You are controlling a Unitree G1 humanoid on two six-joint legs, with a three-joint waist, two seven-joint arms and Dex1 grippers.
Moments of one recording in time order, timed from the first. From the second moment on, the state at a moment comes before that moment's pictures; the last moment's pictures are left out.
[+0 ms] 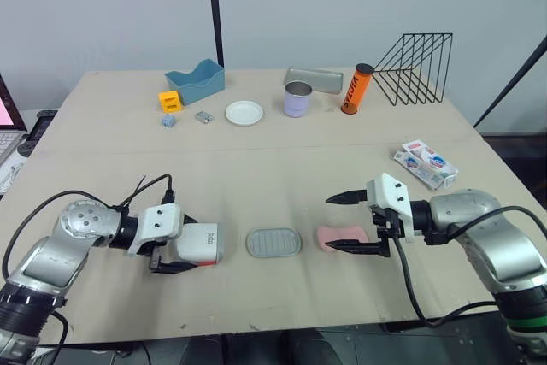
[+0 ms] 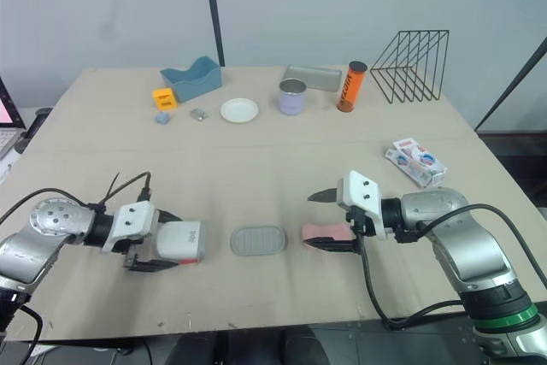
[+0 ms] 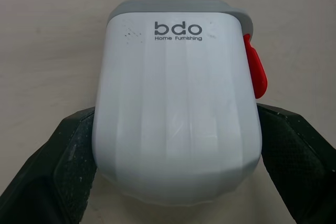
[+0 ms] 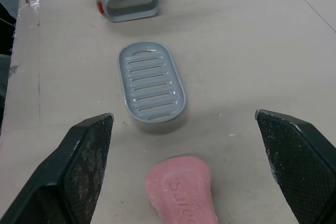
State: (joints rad) left arm -0.23 0.89 -0.15 -0.07 -0.18 0.15 -1.29; right arm -0.28 -0.87 0.07 -0.24 0.39 0.36 1.20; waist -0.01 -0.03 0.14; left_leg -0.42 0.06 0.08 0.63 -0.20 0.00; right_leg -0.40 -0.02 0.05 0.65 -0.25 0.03
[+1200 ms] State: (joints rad) left arm -0.19 0.94 -0.03 -0.17 -0.27 0.22 -1.30; right arm -0.29 -0.86 0.08 -0.23 0.38 0.35 1.21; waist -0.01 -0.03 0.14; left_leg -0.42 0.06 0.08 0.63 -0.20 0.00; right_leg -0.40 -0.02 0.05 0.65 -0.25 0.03
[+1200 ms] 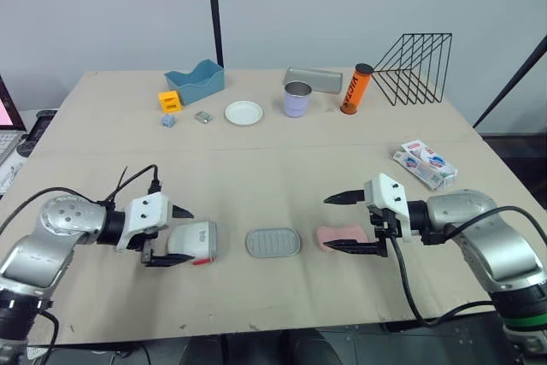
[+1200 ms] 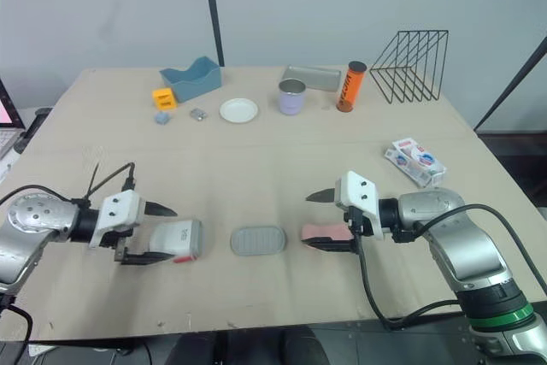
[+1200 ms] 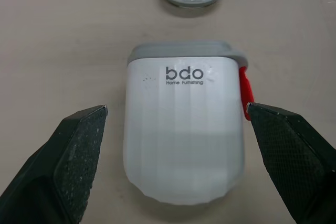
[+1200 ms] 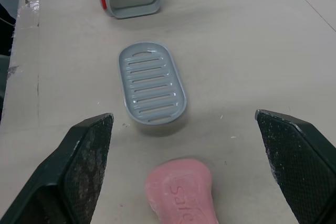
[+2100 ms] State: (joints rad) left arm -0.20 0.72 -0.06 -0.36 -0.45 0.31 -1.16; right arm -0.32 -1.05 0.06 -0.23 0.34 0.44 1.24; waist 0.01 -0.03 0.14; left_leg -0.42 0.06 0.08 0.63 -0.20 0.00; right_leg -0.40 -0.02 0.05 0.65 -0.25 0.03
